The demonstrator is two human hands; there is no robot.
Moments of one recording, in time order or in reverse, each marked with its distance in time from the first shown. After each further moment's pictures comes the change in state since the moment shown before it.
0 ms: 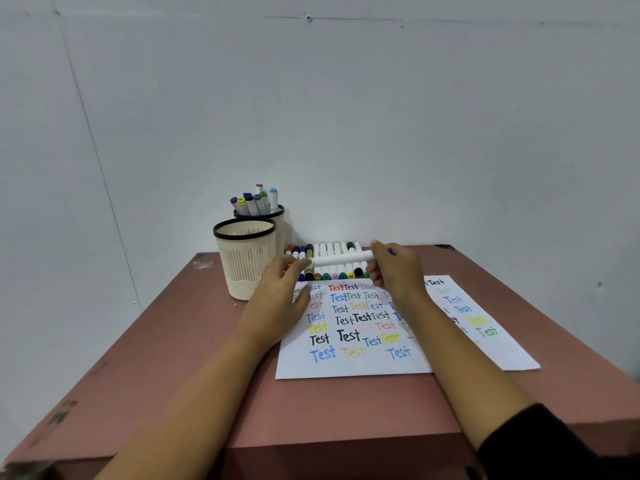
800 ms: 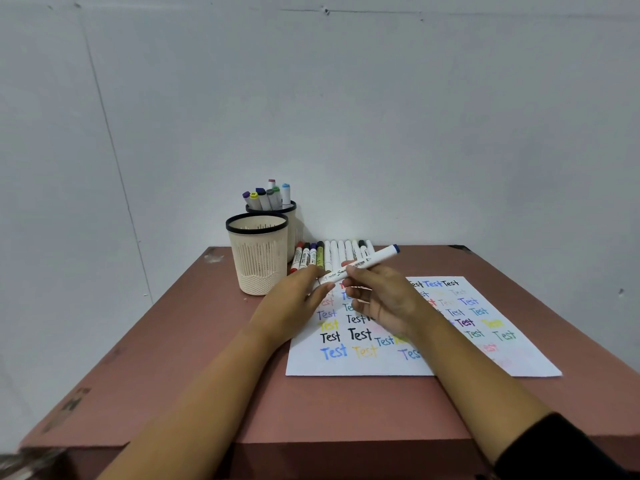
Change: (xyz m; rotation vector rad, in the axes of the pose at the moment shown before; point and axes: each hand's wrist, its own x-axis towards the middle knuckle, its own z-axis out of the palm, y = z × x) left_hand -0.001 0.014 -0.006 -0.112 -0.106 -0.095; right_hand -0.018 0.017 0.014 0.301 -0.476 0.274
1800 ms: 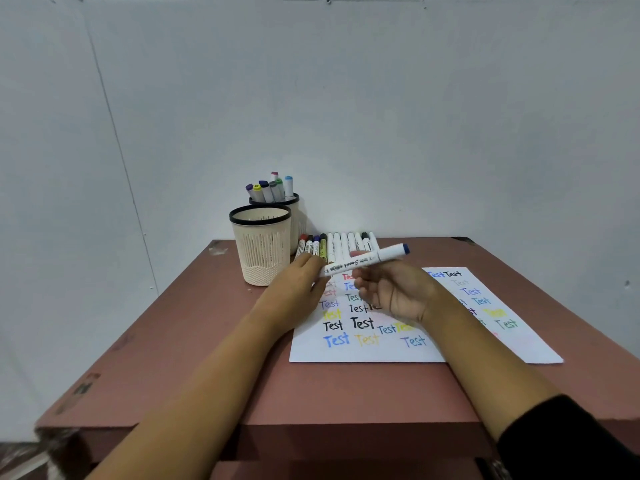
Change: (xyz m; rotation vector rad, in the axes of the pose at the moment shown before) left_hand 0.000 -0.003 0.000 0.125 0.015 0.127; right_hand -0.005 -0.011 -0.008 0.167 -0.065 0.161
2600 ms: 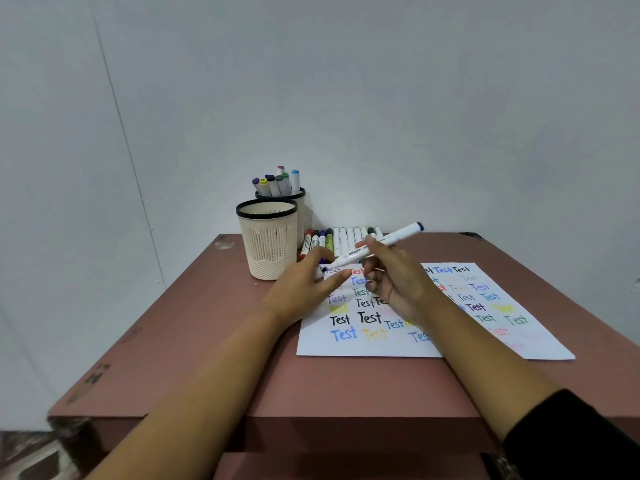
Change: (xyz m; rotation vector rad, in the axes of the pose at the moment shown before) left_hand -0.001 0.008 -0.003 -0.265 -0.055 -0.257; right_hand 0.011 0.012 0.006 -0.147 0.102 -0.267
